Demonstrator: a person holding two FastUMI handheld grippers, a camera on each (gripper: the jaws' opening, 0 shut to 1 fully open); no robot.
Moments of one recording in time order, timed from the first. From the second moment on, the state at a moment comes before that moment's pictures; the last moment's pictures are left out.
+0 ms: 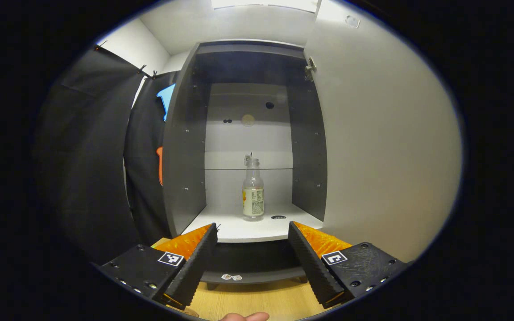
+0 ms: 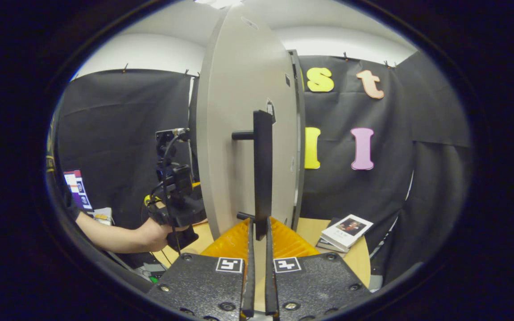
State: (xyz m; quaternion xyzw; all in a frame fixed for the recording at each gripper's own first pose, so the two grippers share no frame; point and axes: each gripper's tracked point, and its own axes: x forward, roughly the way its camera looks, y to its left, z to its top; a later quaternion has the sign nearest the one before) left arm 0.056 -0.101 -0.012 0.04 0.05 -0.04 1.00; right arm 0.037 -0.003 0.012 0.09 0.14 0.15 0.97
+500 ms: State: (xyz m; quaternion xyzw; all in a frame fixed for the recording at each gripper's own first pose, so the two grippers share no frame) left arm 0.187 -0.107 -0.018 0.05 0.04 -0.04 1.00; right arm 0.034 -0.067 0.041 0.07 0.08 0.00 0.99
